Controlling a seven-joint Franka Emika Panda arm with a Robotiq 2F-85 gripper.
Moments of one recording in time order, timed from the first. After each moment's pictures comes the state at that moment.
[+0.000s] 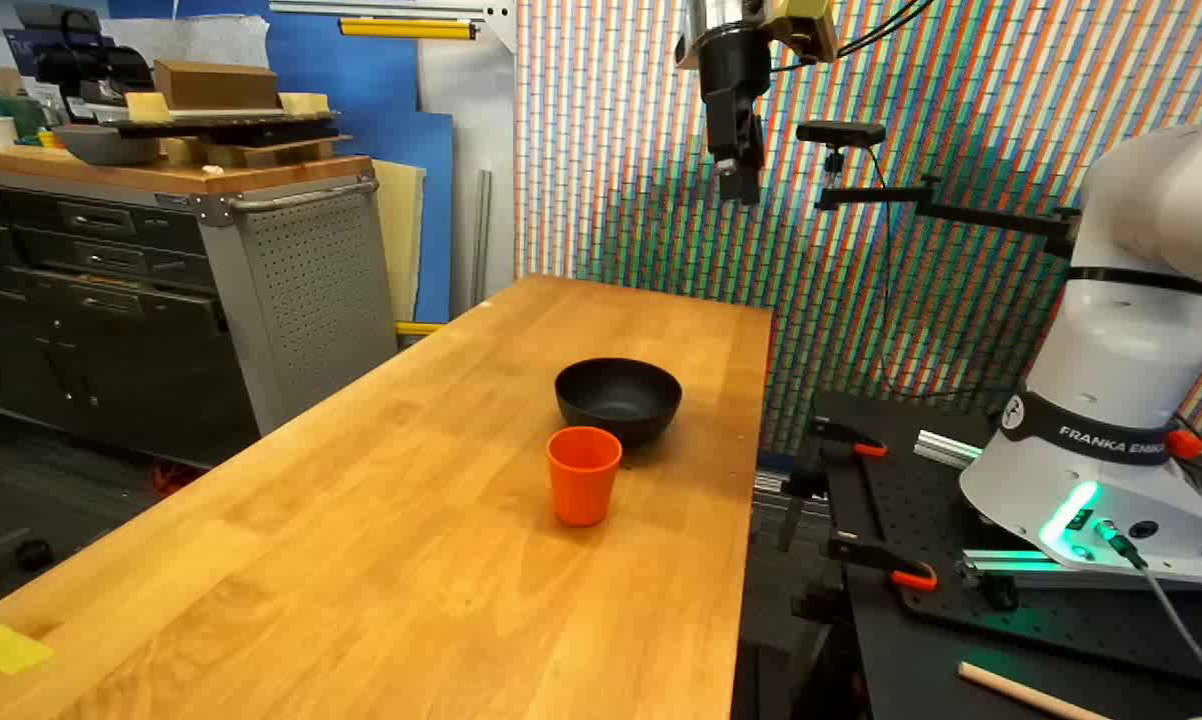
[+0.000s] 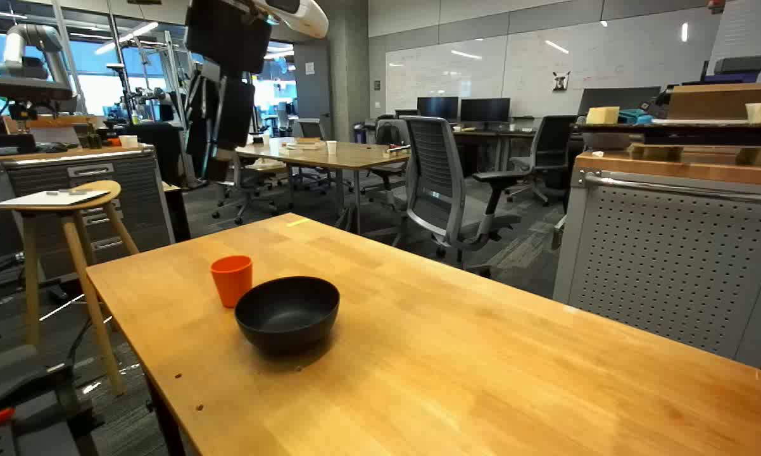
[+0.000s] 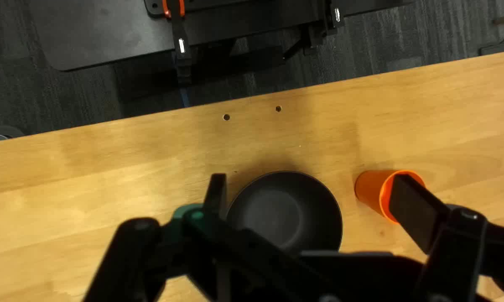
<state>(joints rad) -0.06 -0.29 -0.19 -2.31 0.10 1.74 -0.09</state>
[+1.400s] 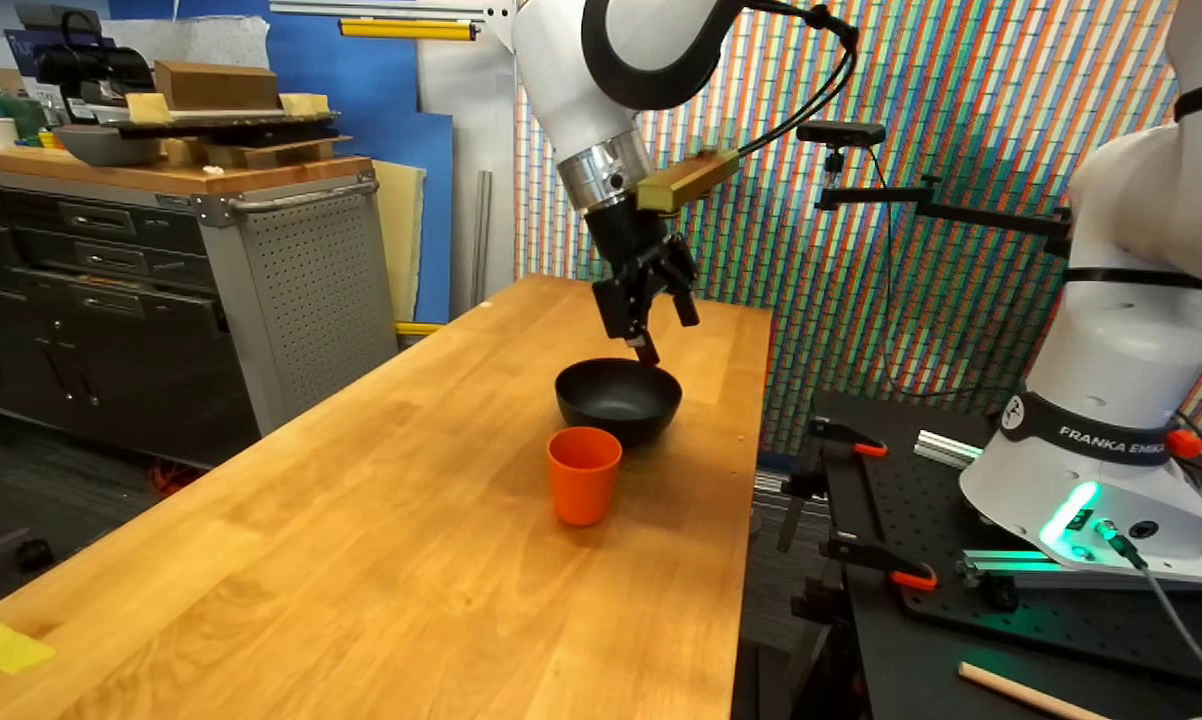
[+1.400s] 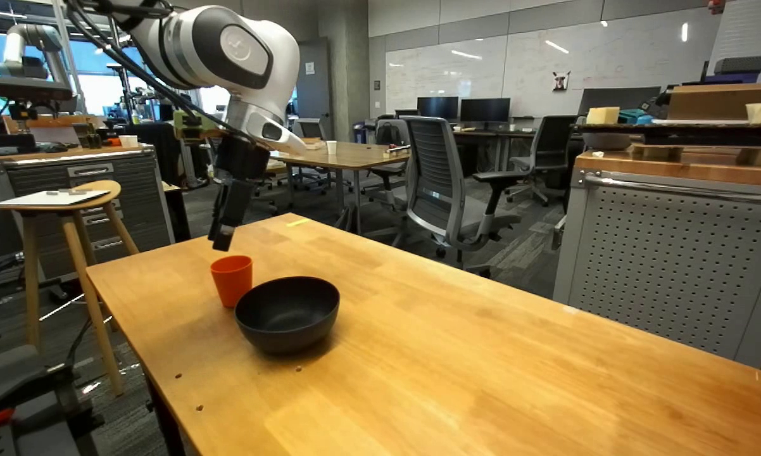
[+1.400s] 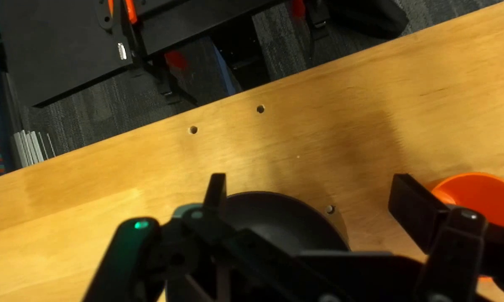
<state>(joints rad) 0.06 0.15 0.06 -2.19 0.00 1.88 0.46</state>
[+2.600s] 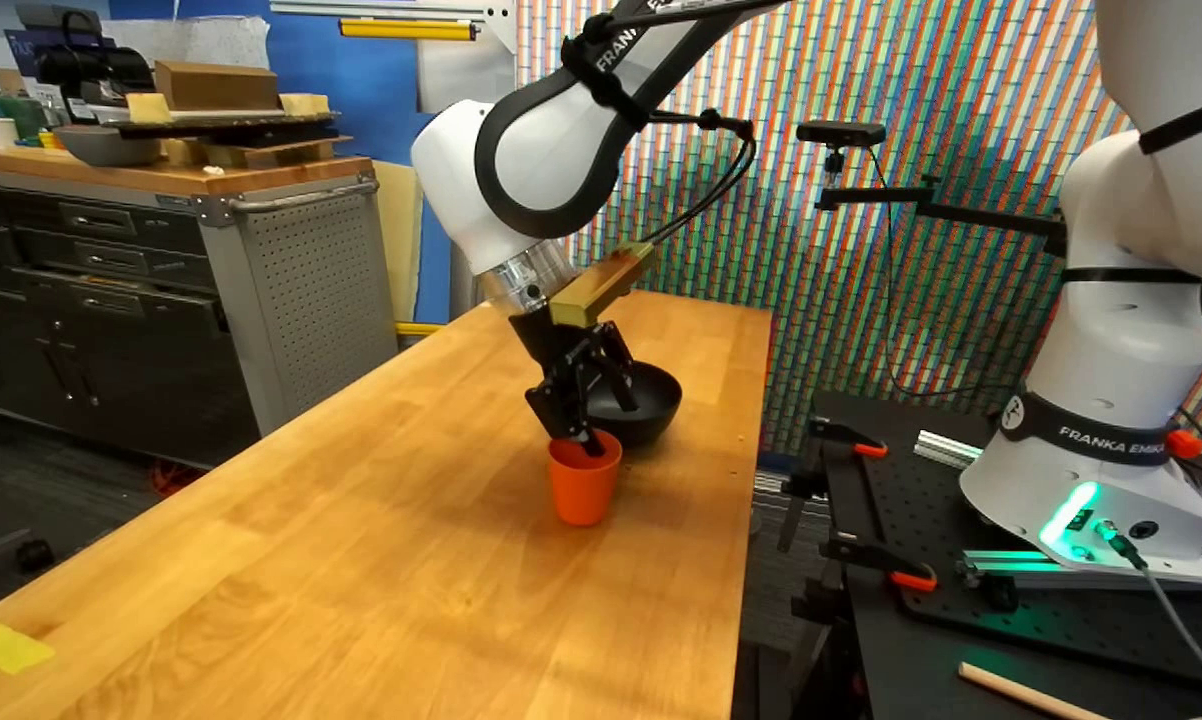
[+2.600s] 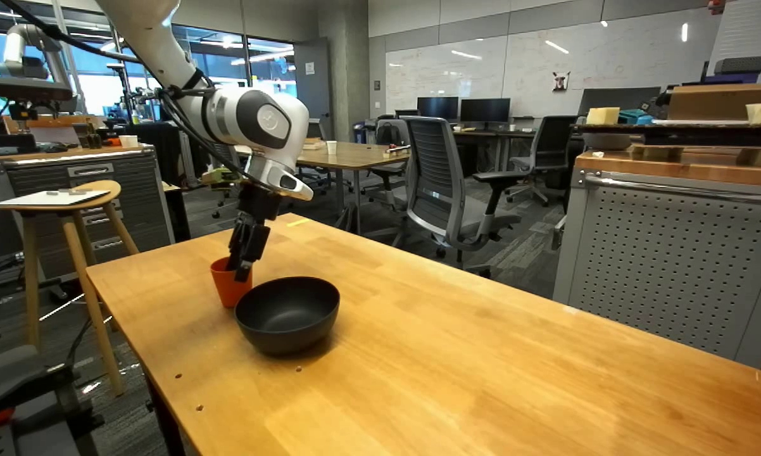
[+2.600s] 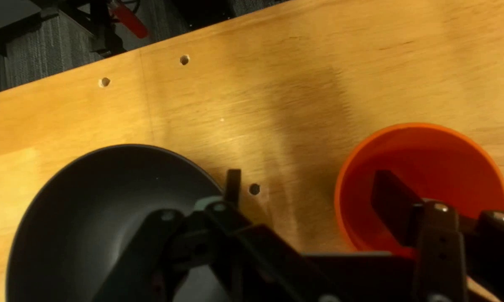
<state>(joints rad) 0.16 0.51 0.06 -1.92 -0.01 1.90 0.49</state>
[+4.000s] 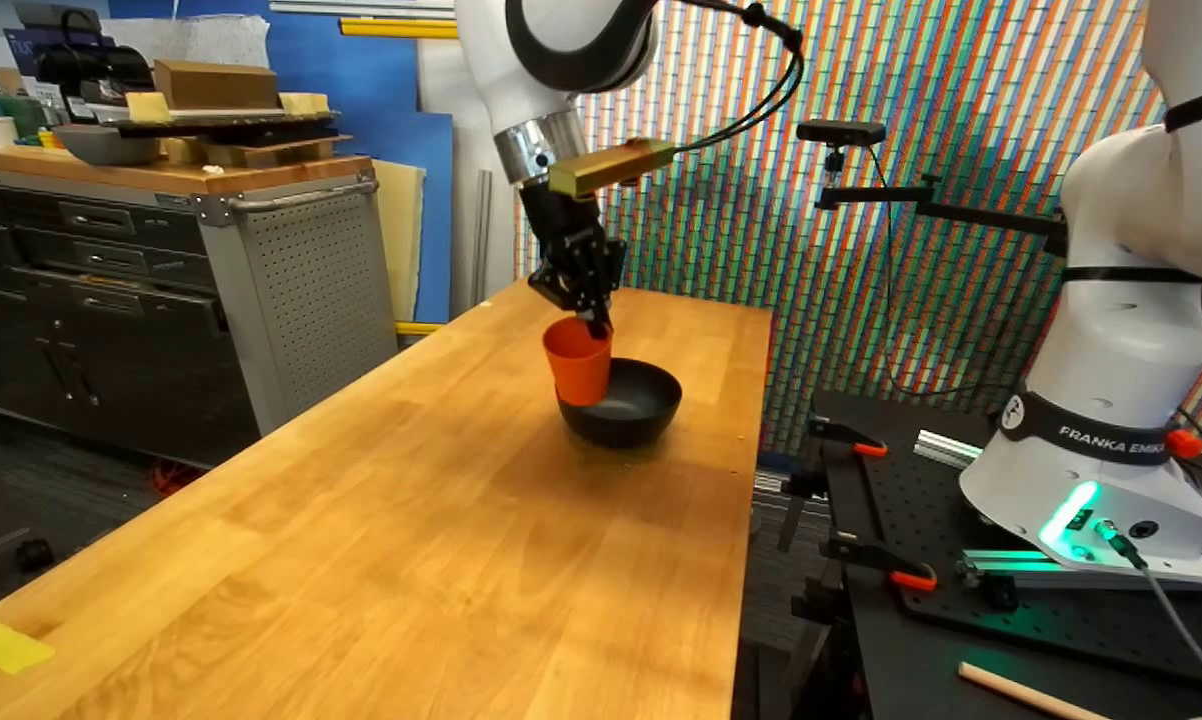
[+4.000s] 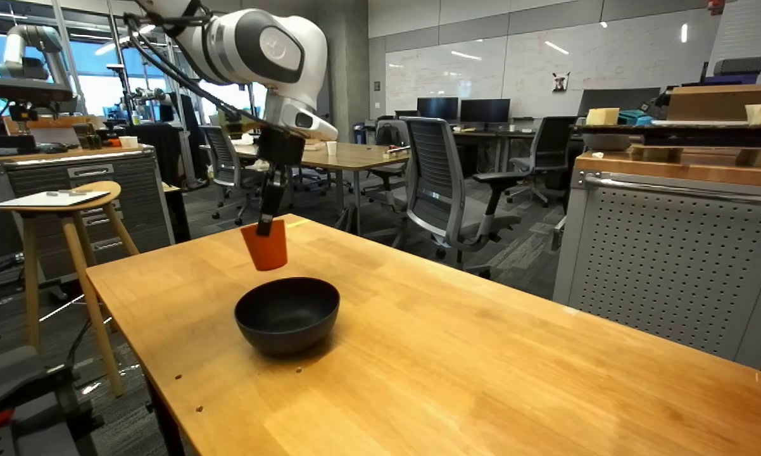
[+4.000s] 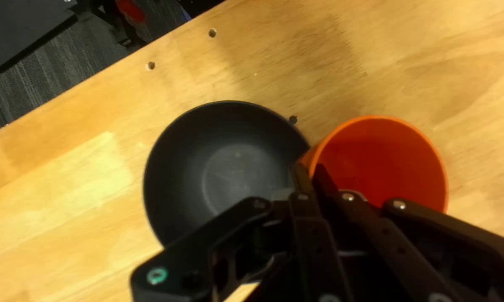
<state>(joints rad) 0.14 0.28 -0.06 -1.97 0.02 1.89 0.57</state>
